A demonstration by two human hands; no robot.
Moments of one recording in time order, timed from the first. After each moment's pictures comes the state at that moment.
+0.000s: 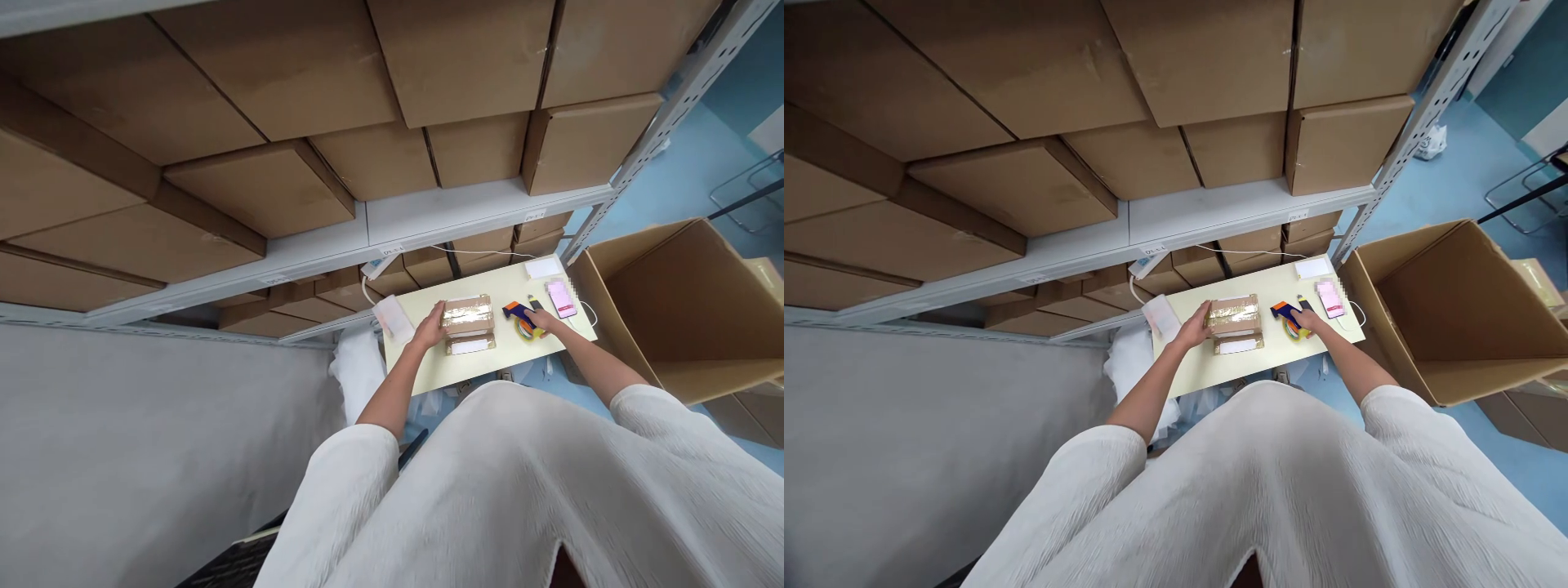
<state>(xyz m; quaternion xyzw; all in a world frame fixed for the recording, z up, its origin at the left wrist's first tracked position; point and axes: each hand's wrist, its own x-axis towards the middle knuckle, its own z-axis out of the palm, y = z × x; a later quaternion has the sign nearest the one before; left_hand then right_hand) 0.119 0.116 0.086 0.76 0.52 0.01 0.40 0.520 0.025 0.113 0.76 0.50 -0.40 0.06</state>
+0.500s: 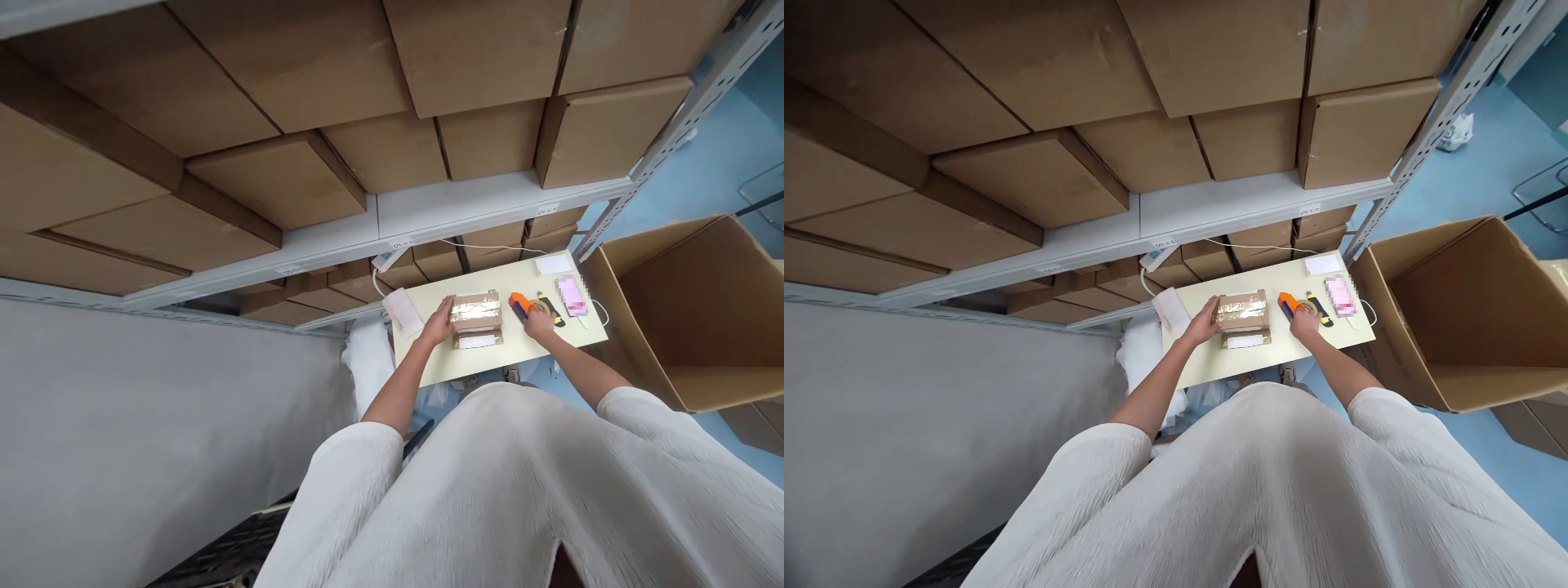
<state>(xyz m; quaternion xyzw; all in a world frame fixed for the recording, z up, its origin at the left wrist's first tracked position) 0.119 0.106 0.085 0.76 0.51 0.03 0.40 0.463 0.017 0.095 0.78 0.54 -0.27 0.17</state>
